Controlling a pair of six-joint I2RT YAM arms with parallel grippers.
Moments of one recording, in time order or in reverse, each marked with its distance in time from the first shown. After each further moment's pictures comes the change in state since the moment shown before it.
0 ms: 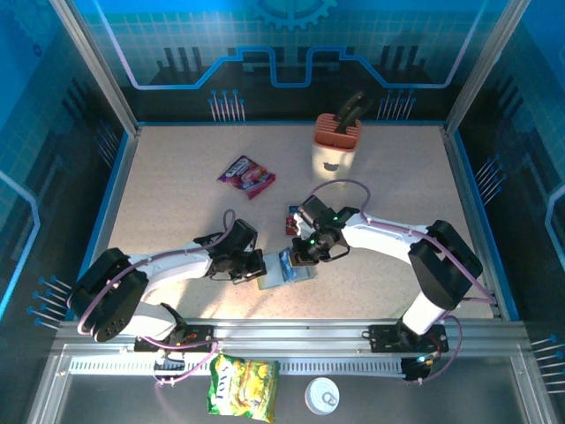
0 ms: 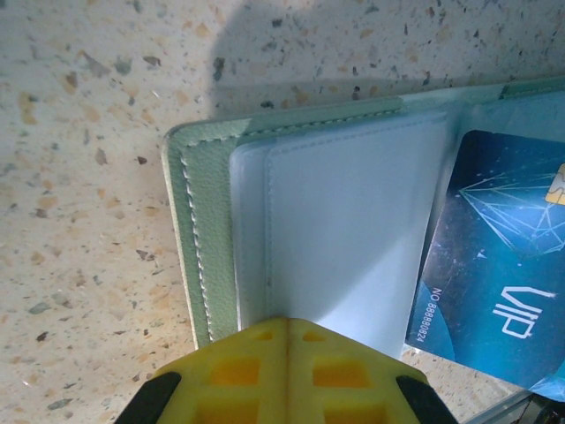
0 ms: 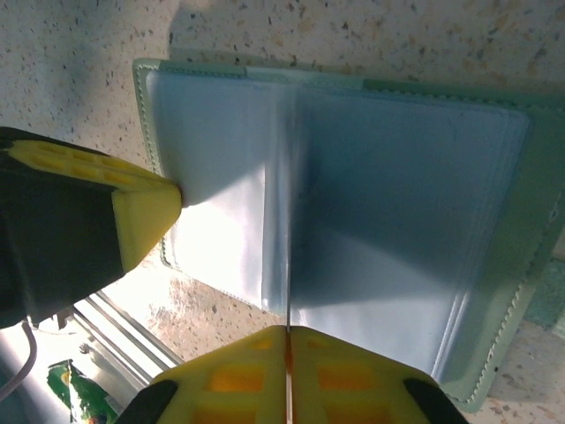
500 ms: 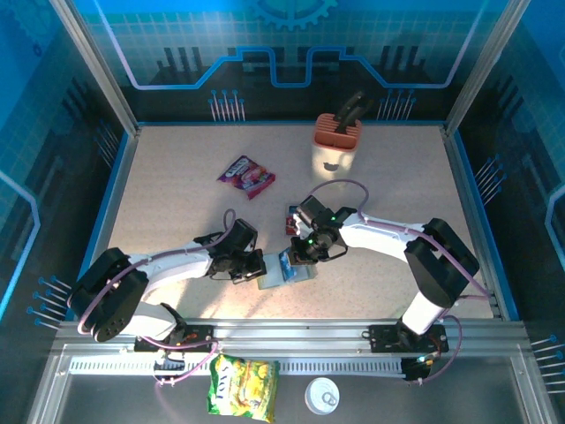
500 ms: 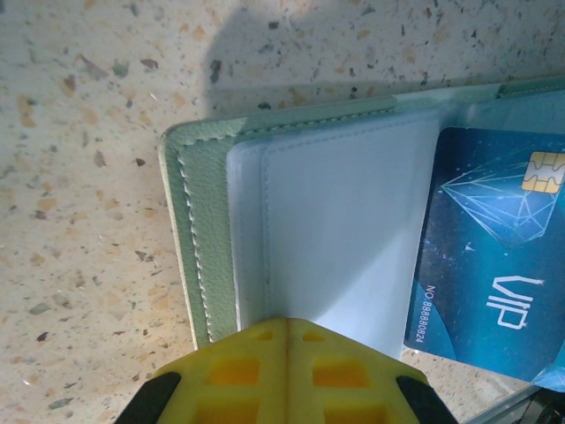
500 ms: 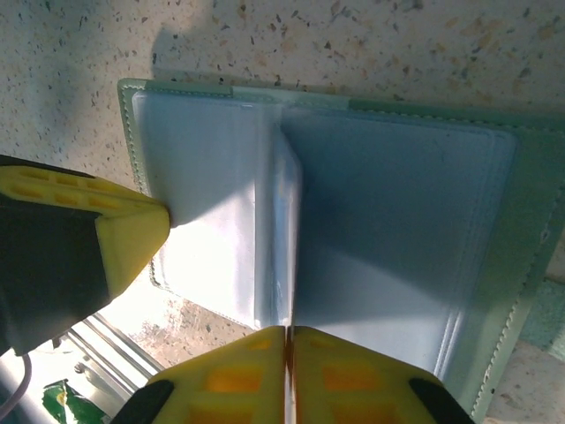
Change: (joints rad) left arm 0.000 0.002 0.006 -0.007 0.000 0.009; right arm 0.003 0.021 0.002 0.020 0.021 0.024
